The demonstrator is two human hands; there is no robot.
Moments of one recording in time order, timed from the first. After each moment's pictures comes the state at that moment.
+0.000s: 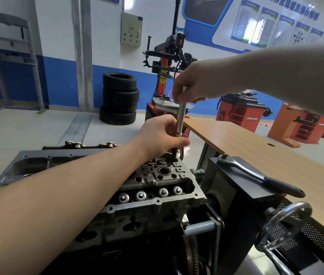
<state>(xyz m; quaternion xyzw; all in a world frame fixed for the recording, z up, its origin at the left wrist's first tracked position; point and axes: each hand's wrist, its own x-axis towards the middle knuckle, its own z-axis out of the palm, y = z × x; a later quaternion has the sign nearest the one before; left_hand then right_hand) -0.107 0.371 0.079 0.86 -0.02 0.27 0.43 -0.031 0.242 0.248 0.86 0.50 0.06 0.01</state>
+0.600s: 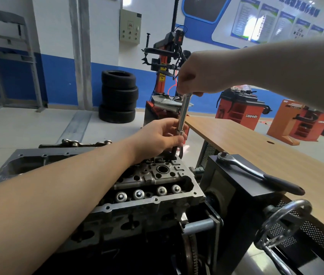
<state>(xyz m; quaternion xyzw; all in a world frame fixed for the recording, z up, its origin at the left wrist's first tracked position) -0.108 0.378 0.073 0.83 -0.09 0.16 0.53 -0.032 0.239 0.253 0.85 0.49 0.16 0.05</state>
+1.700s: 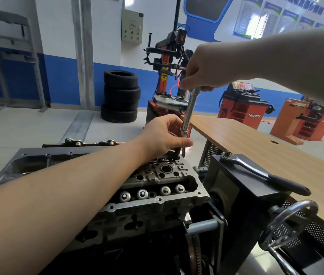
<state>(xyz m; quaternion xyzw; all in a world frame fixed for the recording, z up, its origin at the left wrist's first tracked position) -0.099 0.375 0.069 0.83 -0.04 0.22 0.51 -0.035 0.239 0.258 0.88 0.44 0.17 0.07</state>
